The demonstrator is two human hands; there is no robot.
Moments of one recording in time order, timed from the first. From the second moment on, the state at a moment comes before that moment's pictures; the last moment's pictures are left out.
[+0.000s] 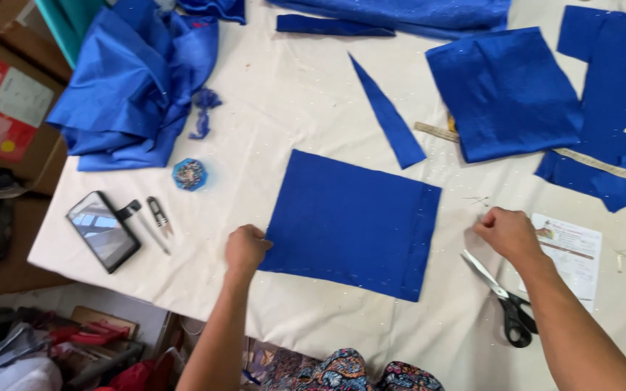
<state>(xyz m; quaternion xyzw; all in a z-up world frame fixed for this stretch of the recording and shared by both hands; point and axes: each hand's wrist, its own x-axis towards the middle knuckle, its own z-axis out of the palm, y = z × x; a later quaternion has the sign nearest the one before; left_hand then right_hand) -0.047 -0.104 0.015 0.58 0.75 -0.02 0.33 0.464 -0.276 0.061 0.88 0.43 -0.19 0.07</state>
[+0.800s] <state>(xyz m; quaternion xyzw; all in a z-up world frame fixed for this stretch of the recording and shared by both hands) -0.040 -0.097 0.029 0.61 0.71 -0.05 0.35 0.117 -0.191 -0.004 0.66 0.58 -0.40 -0.27</state>
